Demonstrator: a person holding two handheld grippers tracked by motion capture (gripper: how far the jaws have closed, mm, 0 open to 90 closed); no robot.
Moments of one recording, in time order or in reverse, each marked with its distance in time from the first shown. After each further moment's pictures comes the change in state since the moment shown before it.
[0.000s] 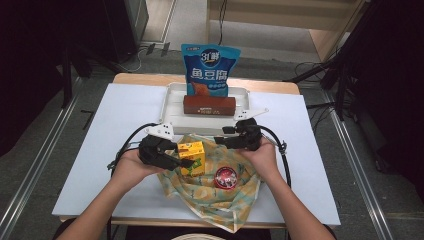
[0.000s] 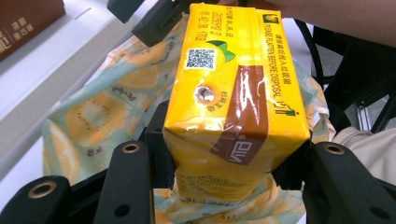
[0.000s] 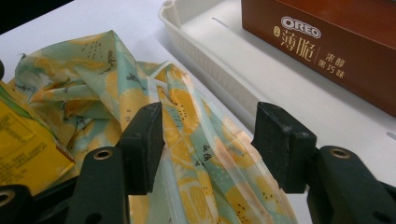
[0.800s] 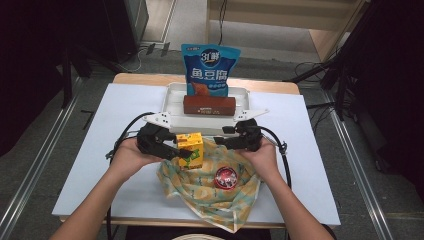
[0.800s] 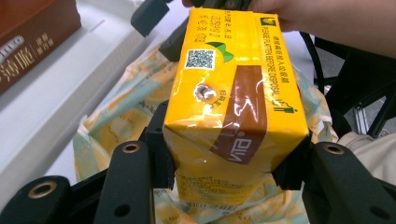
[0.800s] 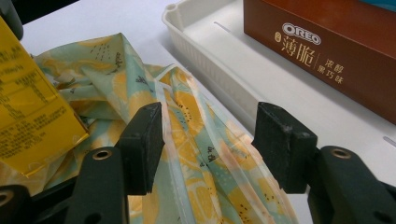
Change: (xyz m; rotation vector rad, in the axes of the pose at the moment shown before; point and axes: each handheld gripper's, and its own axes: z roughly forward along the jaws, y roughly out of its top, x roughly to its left) left arm 0.017 0.018 -0.009 -0.001 -0.011 0.010; right arm 0.004 0.001 -0.003 -0.013 -0.006 -0.020
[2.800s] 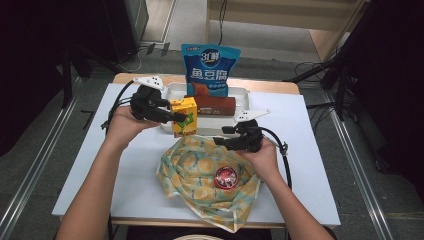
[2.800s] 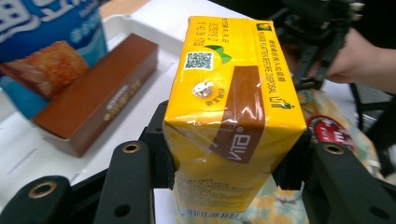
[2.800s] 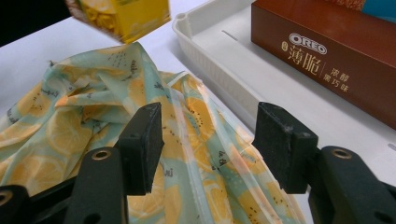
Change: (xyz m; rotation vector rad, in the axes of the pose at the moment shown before) left arm 0.059 0.042 -0.035 -0.059 0.107 -0.032; right arm 0.006 0.002 -0.007 -0.025 0.018 -0.010
